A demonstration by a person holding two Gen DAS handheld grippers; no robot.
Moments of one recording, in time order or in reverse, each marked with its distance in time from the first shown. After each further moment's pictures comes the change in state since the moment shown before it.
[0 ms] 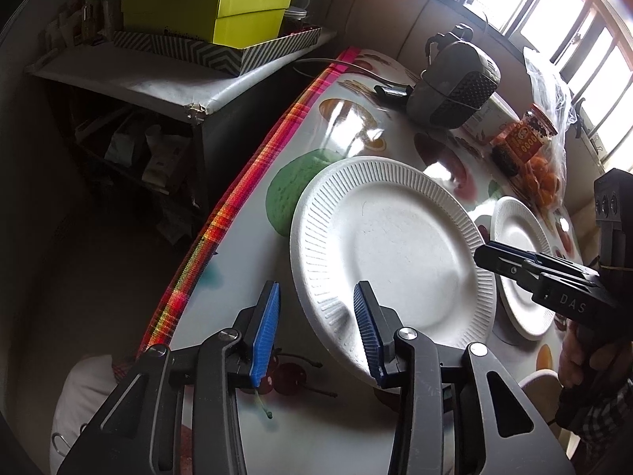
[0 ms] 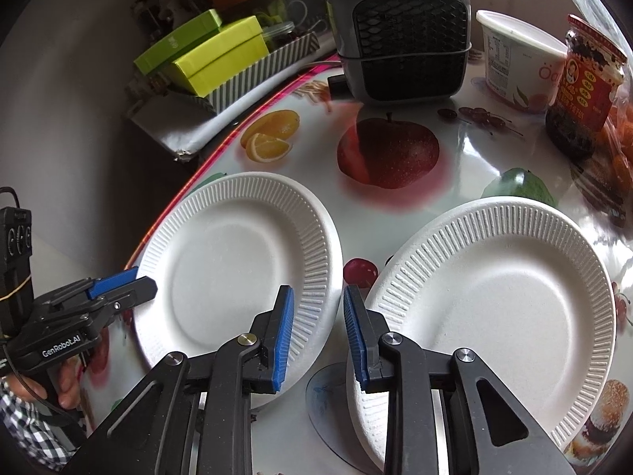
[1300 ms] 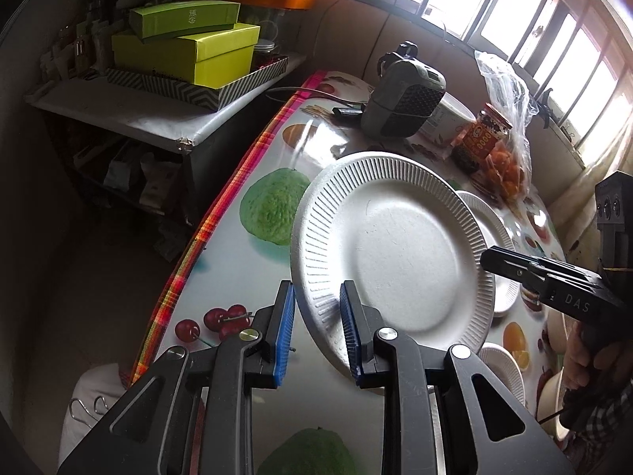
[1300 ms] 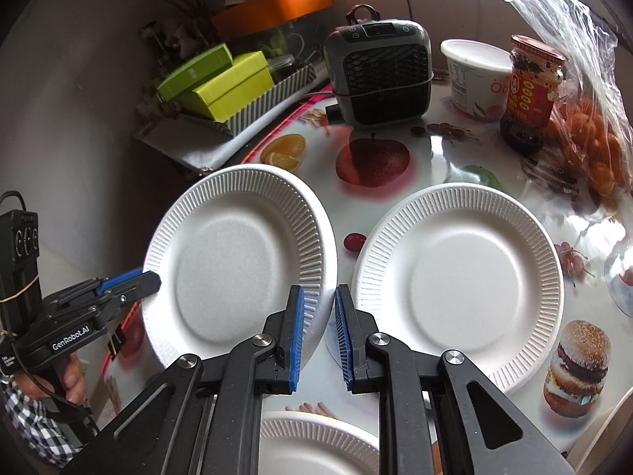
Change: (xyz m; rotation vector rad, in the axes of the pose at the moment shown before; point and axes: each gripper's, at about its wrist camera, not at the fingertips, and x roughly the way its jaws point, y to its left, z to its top) left arm -0.055 -0.027 -0.017 0.077 -0.059 -0.035; right arm -0.073 0.012 -0.035 0.038 -0.085 -0.009
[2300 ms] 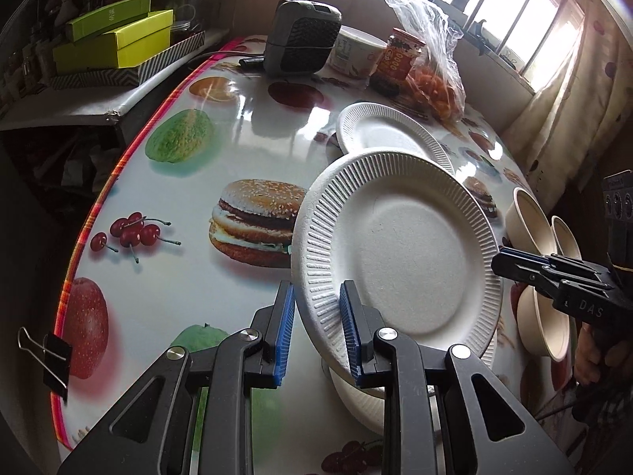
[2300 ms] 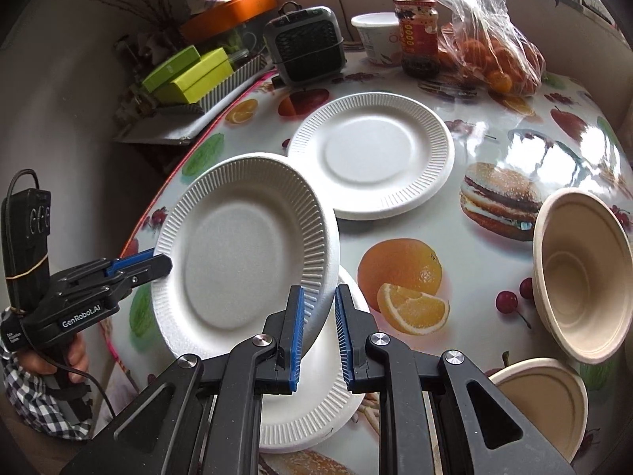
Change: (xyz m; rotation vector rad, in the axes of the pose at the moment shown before) left arm -0.010 -0.070 -0.072 0.170 0.103 -0.105; right arm -0.082 -0.027 -0.123 0.126 0.006 -0.087
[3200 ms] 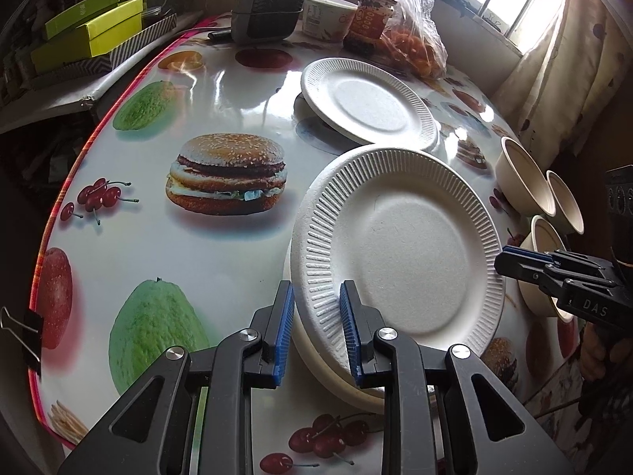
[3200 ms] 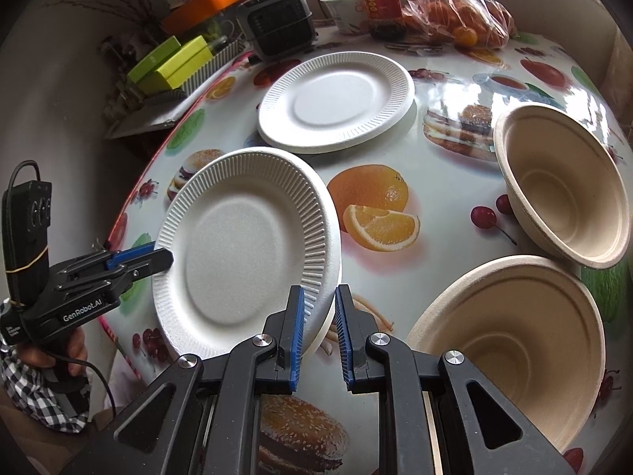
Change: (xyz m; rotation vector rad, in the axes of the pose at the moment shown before) left arm 0.013 -0.025 -0.026 0.066 0.080 -0.003; right arm -0.007 -0.022 -0.045 0.068 0.042 -0.008
